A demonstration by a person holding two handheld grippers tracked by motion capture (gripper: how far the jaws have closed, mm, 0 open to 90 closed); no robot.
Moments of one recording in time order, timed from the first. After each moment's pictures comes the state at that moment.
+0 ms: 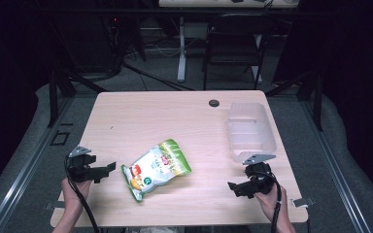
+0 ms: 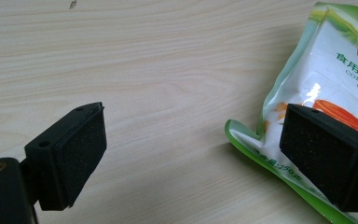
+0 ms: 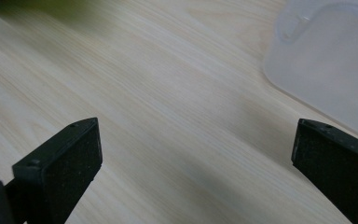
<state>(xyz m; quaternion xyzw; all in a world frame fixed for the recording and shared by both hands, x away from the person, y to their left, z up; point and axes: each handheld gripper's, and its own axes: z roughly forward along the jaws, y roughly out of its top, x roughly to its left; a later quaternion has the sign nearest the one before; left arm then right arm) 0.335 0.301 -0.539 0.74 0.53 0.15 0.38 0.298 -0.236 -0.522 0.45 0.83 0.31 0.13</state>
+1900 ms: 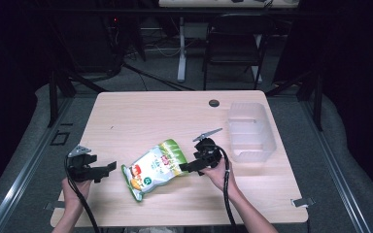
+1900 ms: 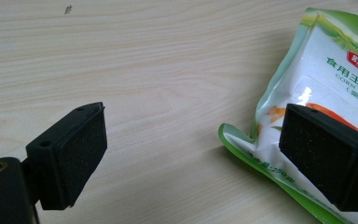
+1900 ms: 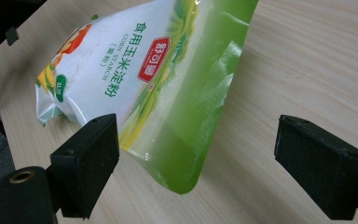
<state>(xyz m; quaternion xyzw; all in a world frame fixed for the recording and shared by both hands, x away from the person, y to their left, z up) 0.335 0.300 -0.537 0.74 0.52 0.15 0.39 0.383 -0.109 -0.524 0.39 0.84 0.38 -0.03</state>
